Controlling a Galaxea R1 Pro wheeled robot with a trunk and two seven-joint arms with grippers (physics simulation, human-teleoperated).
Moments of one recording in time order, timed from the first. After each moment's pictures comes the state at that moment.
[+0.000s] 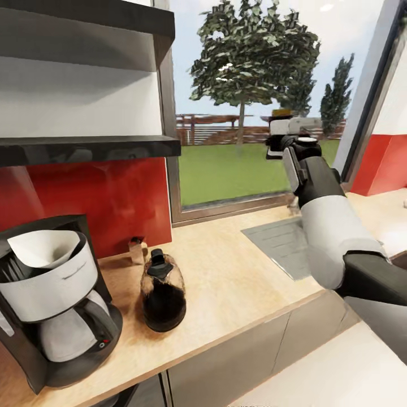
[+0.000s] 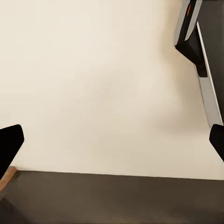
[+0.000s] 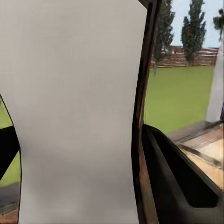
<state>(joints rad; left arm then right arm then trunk) 0.10 0.14 0.25 0.05 -0.13 0.02 0.12 -1.49 0.05 -0.09 -0.75 0.15 0.47 -0.15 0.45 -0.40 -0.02</state>
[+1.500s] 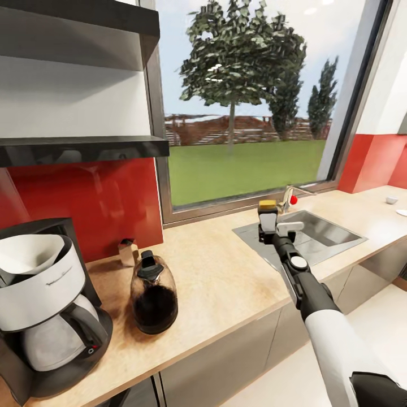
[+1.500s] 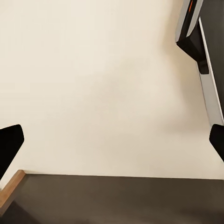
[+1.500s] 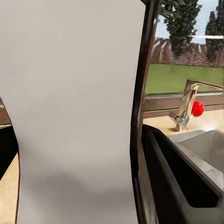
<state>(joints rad) 0.10 0.14 0.26 0.05 -0.12 0.02 0.12 -0.82 -0.01 -0.09 -0.82 0.15 -0.08 0.02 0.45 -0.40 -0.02</state>
